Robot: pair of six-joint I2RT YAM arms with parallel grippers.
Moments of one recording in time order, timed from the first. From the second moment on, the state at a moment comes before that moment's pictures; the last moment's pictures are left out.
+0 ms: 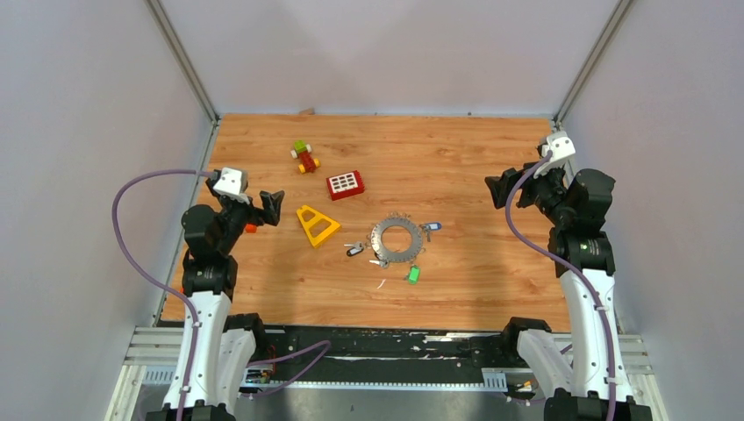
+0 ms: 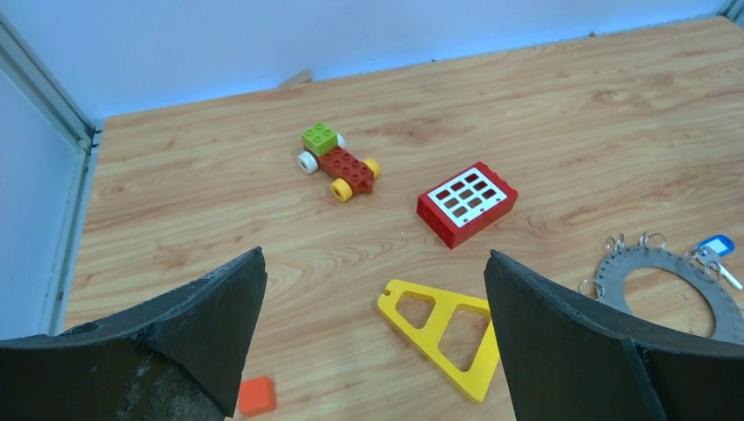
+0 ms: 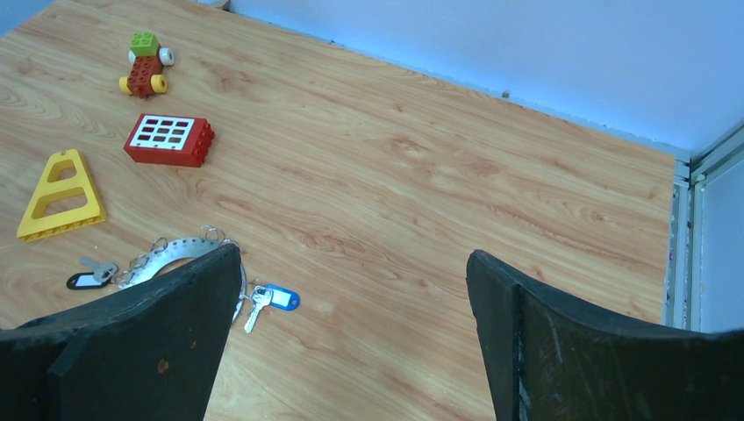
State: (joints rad) left arm 0.11 0.64 0.55 0.04 0.41 0.02; right arm -0.11 0.83 0.91 -0.26 -0.51 -0.11
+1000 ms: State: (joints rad) left arm 0.11 0.66 0.55 0.02 0.41 0.04; right arm -0.10 0.83 0.91 -0.26 -0.53 -0.12
